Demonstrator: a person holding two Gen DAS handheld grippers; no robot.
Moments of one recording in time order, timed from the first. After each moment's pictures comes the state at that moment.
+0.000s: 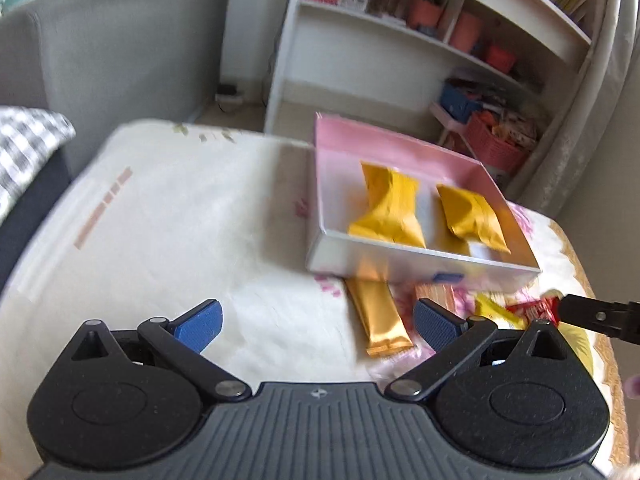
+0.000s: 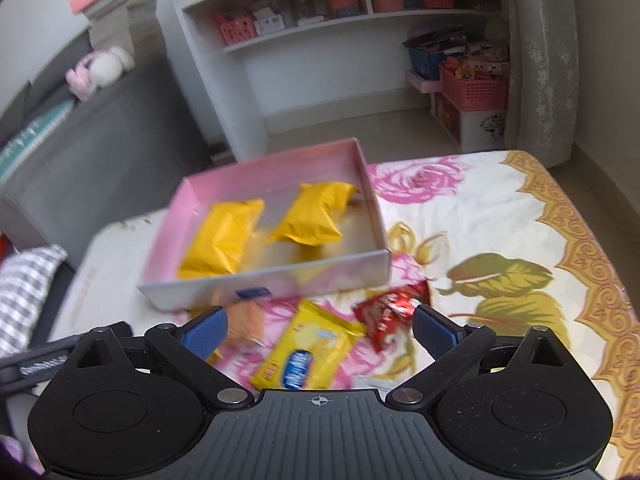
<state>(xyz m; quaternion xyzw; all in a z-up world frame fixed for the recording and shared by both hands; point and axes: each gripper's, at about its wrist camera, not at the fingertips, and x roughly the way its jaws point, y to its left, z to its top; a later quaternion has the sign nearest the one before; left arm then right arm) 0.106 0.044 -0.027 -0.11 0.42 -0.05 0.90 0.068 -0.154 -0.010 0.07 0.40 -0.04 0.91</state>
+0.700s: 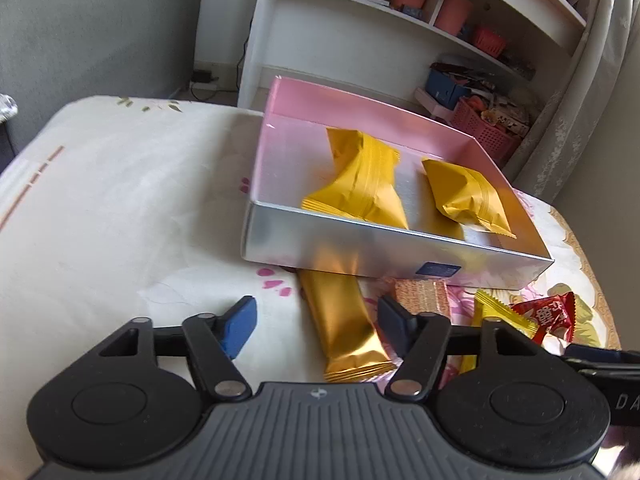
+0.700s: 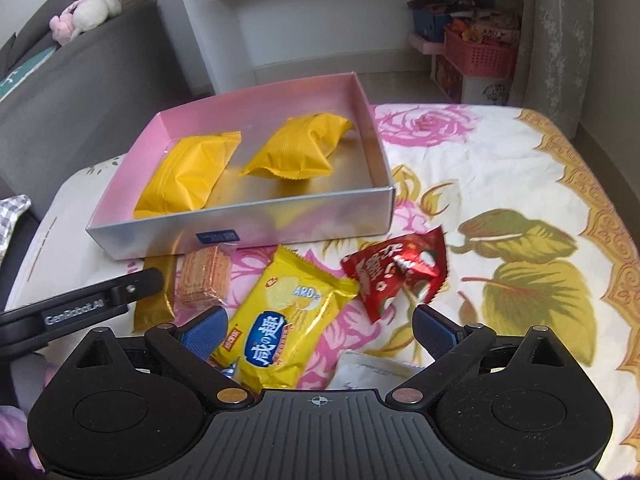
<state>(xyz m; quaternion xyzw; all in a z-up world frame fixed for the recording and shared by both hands) 0.130 0.009 -0.066 -0.11 0.42 -0.07 0.90 0.087 -0.152 -0.063 0.06 0.45 -0.03 0.89</state>
